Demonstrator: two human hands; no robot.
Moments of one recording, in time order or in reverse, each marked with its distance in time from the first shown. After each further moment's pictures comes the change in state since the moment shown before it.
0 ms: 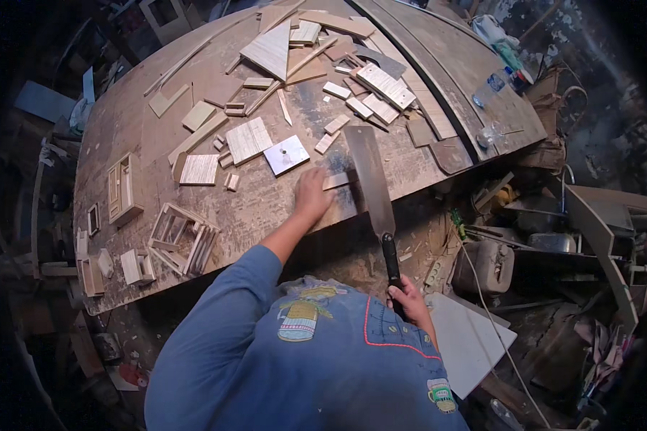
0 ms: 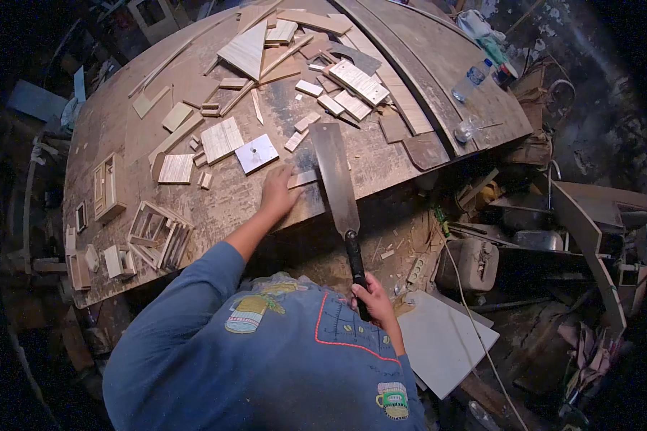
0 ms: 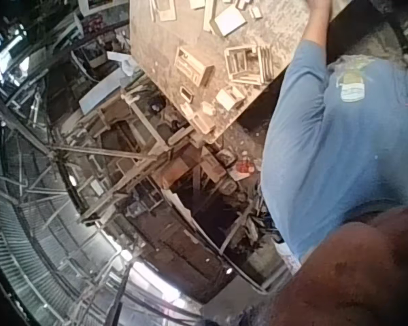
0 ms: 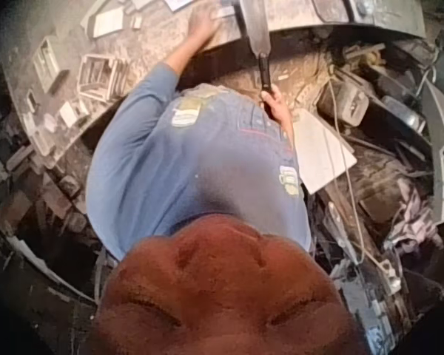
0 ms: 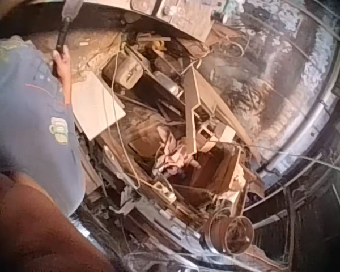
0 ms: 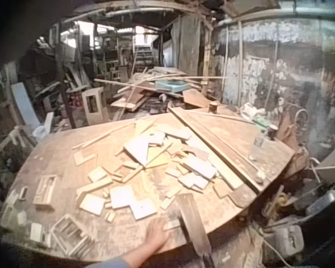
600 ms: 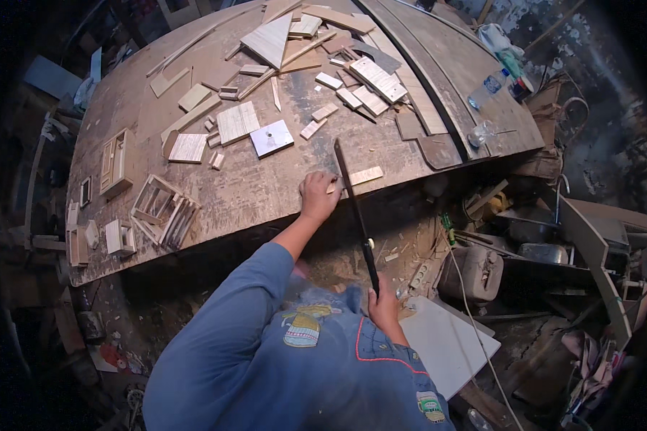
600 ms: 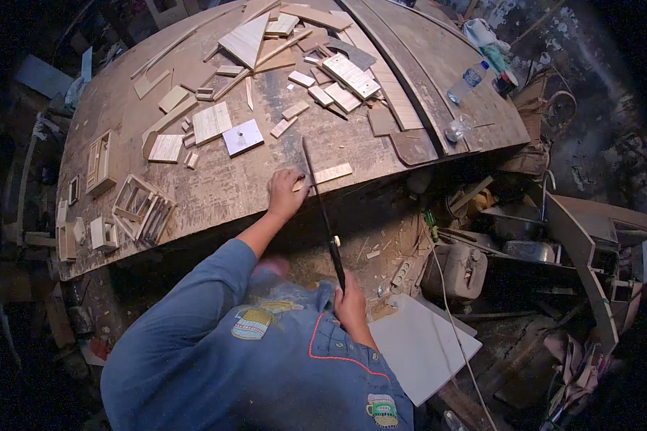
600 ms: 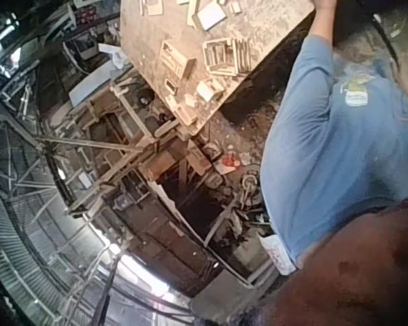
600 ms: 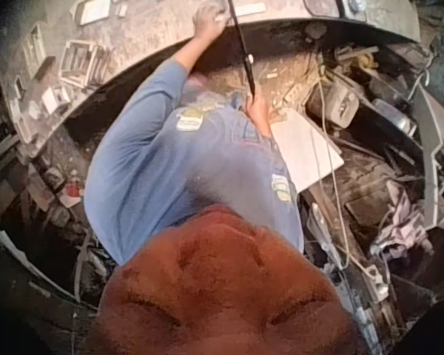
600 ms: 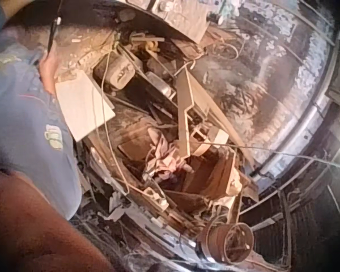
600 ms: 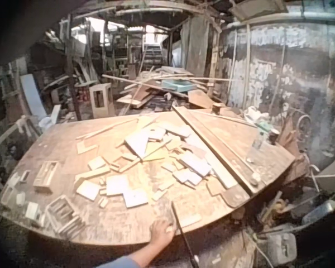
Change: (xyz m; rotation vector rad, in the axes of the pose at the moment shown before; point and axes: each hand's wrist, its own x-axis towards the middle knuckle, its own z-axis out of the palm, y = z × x) left_hand -0.035 0.040 0.065 0.020 0.148 -0.017; right_hand -0.011 0.049 -0.030 -1.056 0.343 -0.287
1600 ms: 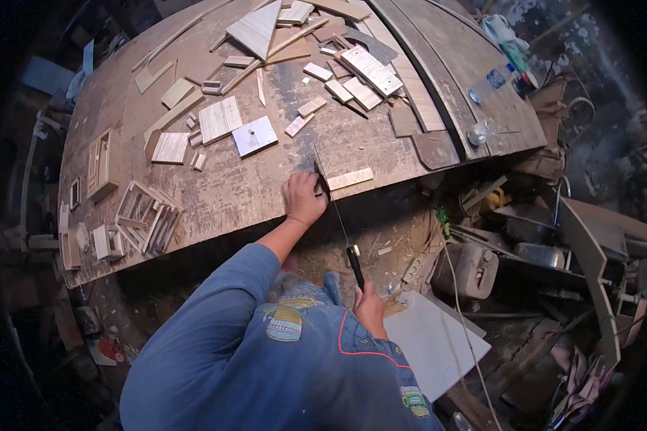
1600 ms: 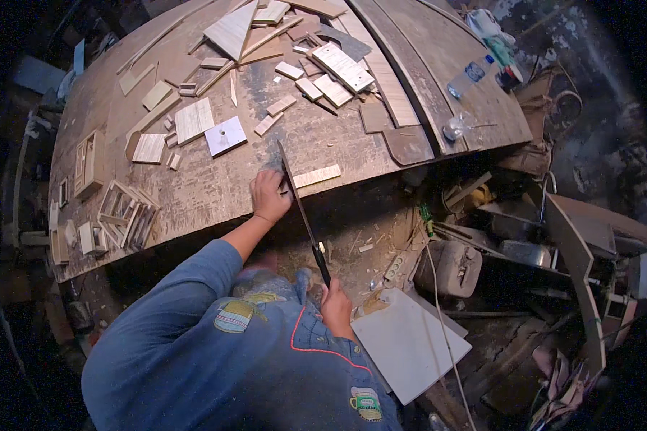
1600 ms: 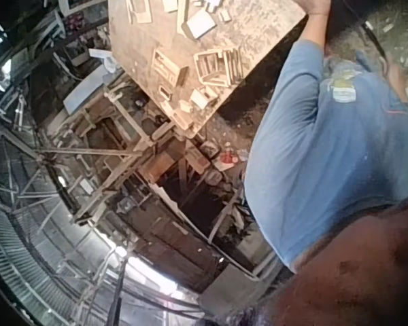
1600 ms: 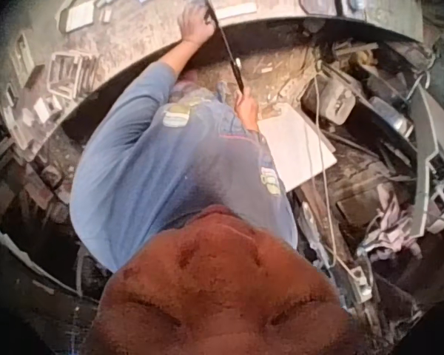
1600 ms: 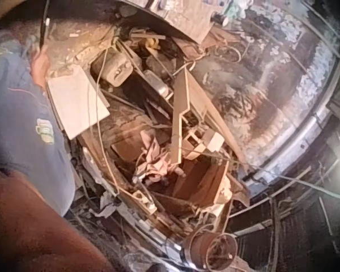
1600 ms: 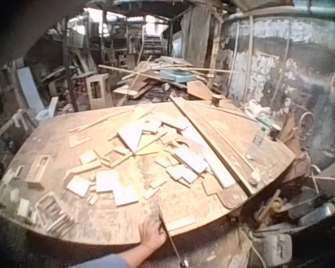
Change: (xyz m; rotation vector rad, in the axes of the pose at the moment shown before) left_hand 0.004 0.009 0.000 0.172 -0.018 -0.051; right_hand 0.012 0.013 0.015 -0.226 0.014 0.030
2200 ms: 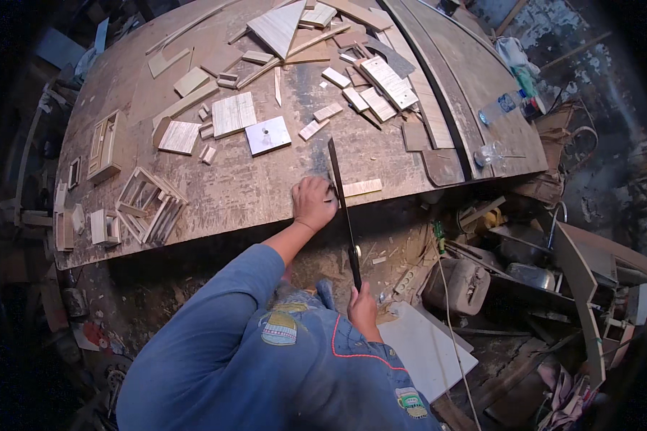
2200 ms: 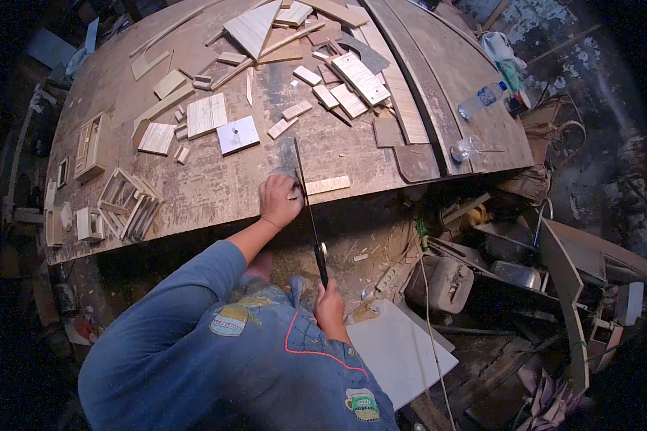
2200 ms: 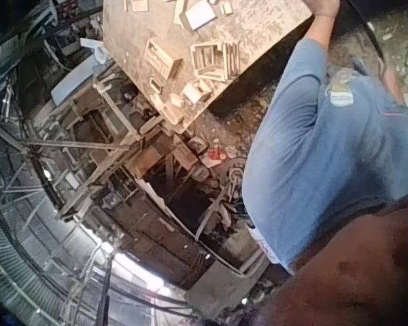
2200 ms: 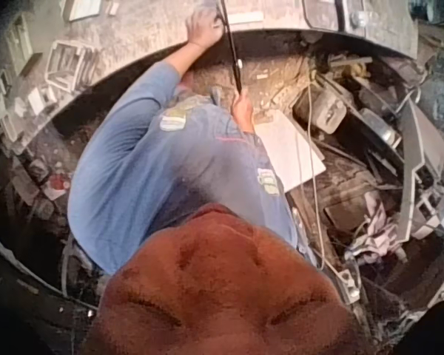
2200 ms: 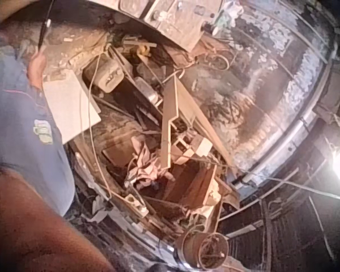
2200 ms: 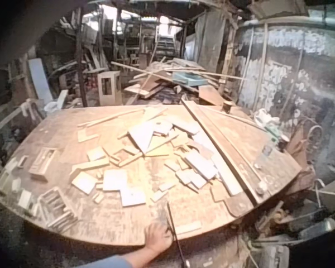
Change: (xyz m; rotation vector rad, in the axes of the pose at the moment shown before) left_hand -0.001 0.002 -0.003 -0.048 -0.004 -0.001; right_hand 0.019 -0.010 0.009 0.037 -0.042 0.049
